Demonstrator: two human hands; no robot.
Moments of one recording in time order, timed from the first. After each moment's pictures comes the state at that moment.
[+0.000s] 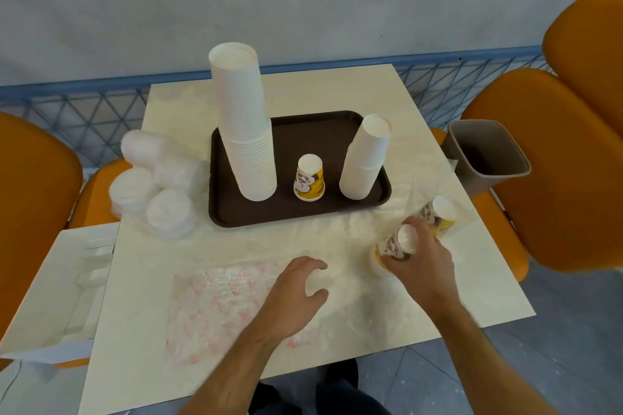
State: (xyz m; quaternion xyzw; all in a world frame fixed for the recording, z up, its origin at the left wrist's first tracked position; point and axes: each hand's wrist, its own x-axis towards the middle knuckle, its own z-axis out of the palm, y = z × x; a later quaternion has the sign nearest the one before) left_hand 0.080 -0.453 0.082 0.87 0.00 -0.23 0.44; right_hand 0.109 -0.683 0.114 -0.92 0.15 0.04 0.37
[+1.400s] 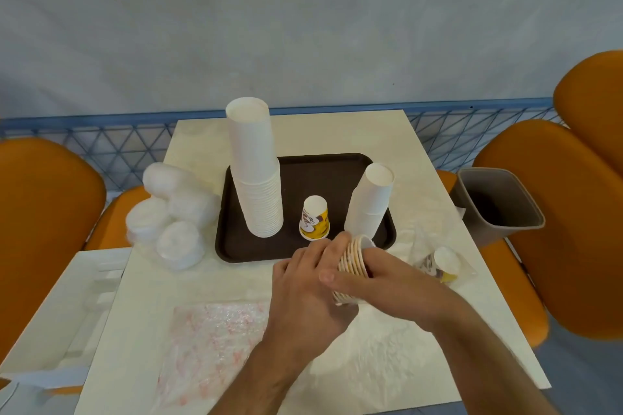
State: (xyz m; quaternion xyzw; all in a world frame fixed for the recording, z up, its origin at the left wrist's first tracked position) left_hand 0.112 -0.494 0.171 0.94 -0.07 0.14 0.29; right_hand 0.146 -0.634 0.245 -0.76 -0.13 0.34 0.55
